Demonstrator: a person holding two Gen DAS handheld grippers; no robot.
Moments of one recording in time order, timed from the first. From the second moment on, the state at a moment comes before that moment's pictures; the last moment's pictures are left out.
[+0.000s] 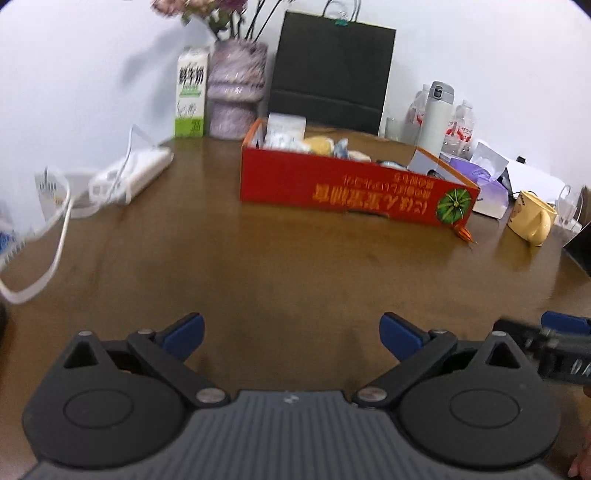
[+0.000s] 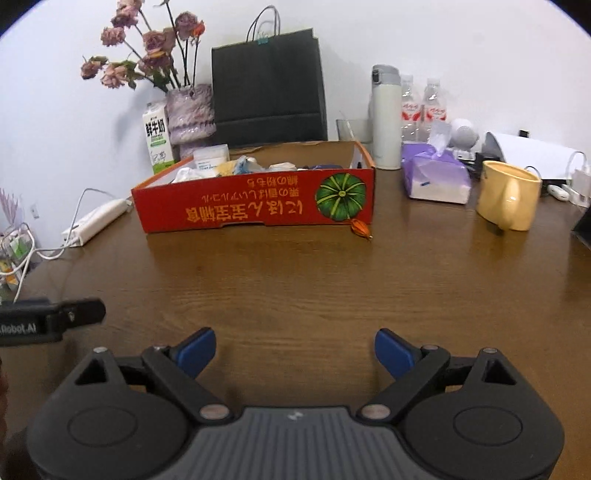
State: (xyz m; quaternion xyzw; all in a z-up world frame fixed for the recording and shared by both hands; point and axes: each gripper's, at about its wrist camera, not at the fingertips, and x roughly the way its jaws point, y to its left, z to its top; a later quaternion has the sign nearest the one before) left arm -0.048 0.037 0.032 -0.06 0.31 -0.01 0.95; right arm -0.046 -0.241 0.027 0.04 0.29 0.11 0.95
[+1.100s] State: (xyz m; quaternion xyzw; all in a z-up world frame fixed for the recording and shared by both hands) left arm 0.139 -0.002 0.029 -0.05 0.35 -0.07 0.93; right arm 0.157 -0.247 0.016 -0.01 0.34 0.12 0.93
